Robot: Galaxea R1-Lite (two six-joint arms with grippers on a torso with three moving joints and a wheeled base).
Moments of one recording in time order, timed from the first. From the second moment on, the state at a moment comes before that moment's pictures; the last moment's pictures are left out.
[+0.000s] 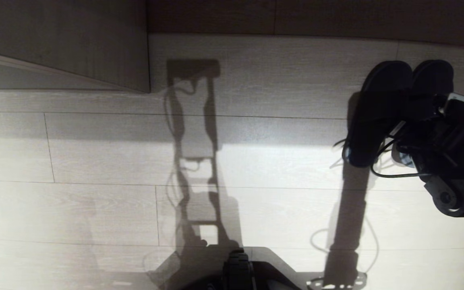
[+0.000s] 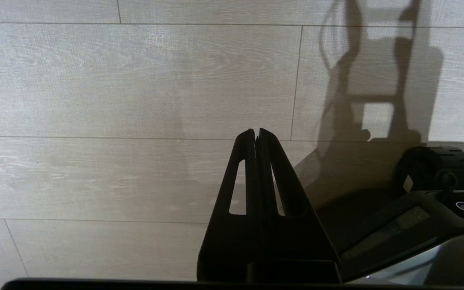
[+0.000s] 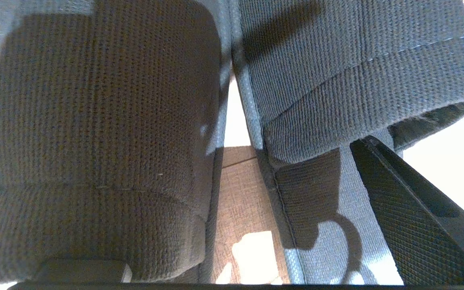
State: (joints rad) left arm 0.00 0.00 0.00 0.00 0.00 -0.01; right arm -0.10 1.95 -0.87 -1.29 -0.31 0.16
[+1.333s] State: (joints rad) left arm 0.00 0.00 0.00 0.00 0.00 -0.01; right arm -0.20 2.03 -1.05 -1.26 -0.16 0.16
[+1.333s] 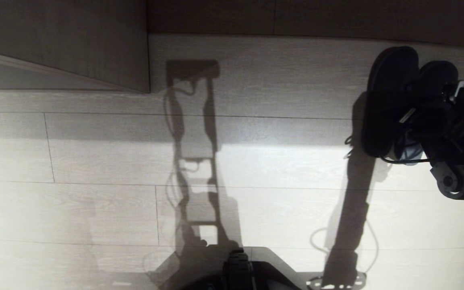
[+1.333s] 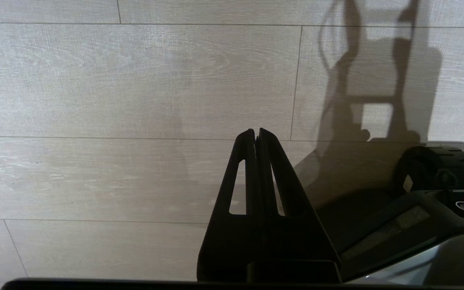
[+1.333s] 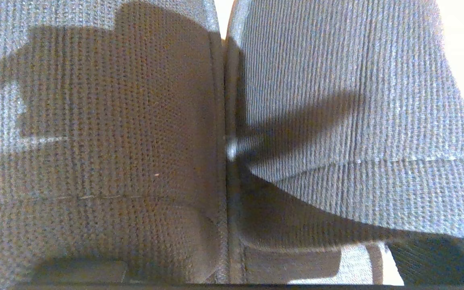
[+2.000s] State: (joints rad) left arm 0.00 0.00 0.00 0.00 0.00 -0.01; right arm -0.21 2.02 -1.05 -1.26 -0.16 0.16
